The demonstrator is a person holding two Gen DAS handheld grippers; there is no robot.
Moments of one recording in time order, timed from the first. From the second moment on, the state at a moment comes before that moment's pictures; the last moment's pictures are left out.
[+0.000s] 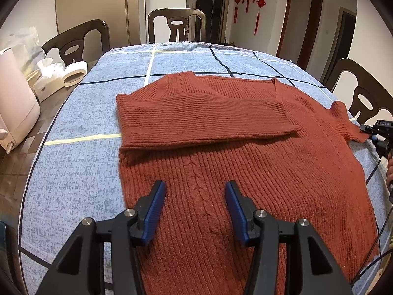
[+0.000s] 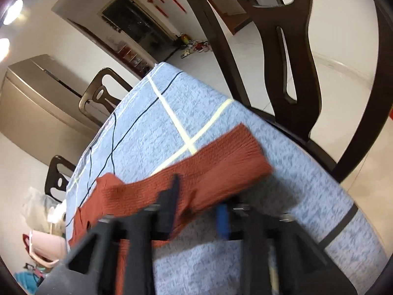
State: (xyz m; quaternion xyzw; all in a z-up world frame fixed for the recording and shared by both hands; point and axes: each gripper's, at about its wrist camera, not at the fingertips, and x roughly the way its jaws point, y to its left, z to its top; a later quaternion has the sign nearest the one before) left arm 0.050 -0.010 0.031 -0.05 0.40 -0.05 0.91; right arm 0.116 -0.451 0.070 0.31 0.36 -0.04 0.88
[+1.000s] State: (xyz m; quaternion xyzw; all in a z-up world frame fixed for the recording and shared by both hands) left arm 0.090 -0.035 0.088 -0.13 0.37 -0.18 0.90; right arm 0.101 -0.250 0.064 0.10 0.43 0.26 0.86
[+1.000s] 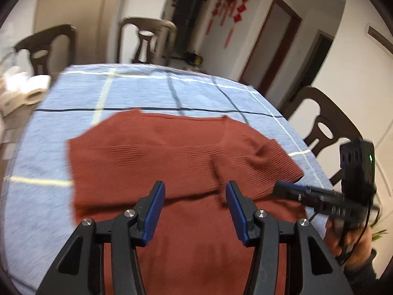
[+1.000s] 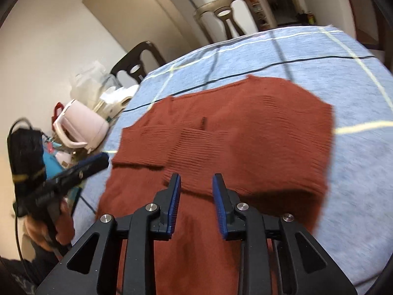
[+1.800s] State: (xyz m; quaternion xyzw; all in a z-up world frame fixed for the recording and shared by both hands) left arm 0.159 -0.061 0.053 -0.13 0.43 -0.19 0.88; right arm 0.103 -0.288 0.056 0.08 0.43 0.21 0.88
